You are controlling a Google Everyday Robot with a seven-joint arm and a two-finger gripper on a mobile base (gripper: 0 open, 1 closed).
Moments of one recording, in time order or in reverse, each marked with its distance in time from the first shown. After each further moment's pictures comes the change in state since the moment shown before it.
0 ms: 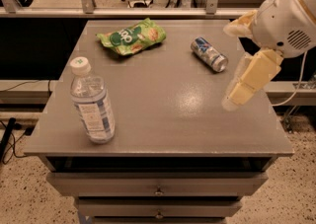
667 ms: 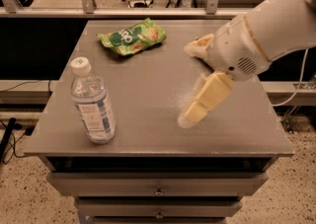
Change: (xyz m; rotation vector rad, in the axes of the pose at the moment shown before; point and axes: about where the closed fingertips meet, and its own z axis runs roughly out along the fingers) arm -0.041 0.032 0.061 -0.100 -0.157 -0.002
